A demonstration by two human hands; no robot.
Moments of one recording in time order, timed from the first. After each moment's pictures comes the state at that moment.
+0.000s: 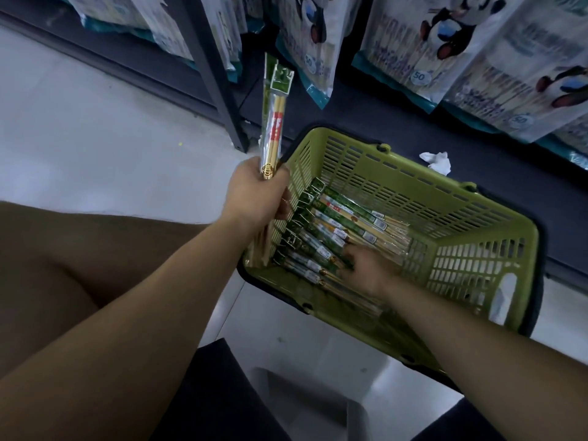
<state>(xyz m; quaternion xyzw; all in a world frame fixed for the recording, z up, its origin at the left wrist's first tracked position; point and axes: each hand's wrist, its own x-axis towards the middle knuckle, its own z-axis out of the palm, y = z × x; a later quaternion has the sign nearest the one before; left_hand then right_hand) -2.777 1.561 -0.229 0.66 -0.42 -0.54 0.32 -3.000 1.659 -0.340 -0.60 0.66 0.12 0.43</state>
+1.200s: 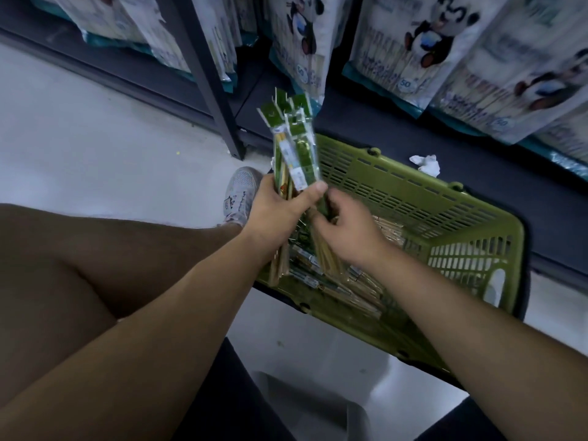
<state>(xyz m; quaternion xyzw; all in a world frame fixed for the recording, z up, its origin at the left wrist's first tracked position) -2.805 1.583 -0.226 0.60 -0.41 -0.60 0.33 -2.955 1.613 -0.243 -0.59 0.61 -0.27 0.45</state>
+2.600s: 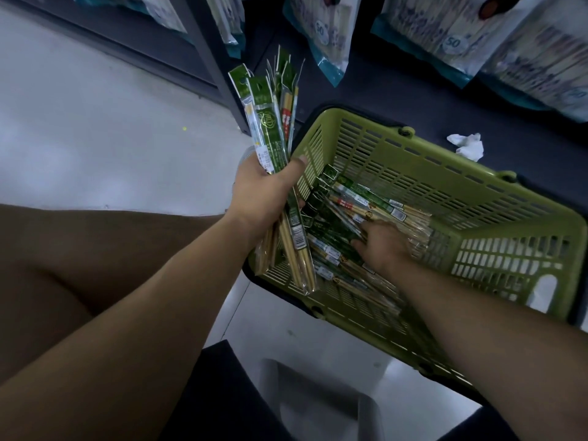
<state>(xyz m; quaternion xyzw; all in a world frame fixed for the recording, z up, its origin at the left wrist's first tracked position) -2.780 1.557 -0.239 0.65 -0.36 -0.58 0.34 -3.002 1.627 -0.379 -0.64 0.71 0.13 0.28</state>
